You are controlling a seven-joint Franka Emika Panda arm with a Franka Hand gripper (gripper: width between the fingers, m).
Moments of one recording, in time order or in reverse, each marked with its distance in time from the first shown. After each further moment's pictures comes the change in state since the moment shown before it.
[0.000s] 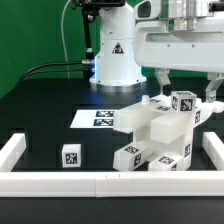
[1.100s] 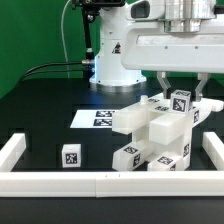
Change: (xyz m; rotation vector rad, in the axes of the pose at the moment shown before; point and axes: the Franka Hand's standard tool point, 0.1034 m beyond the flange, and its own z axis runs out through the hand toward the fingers) arm 0.004 0.005 0.002 -0.017 0.010 -0.215
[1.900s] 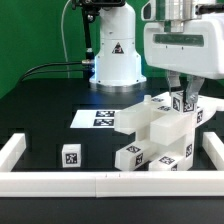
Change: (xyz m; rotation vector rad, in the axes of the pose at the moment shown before) arm -0.001 -0.001 0.000 0.007 -0.008 0.671
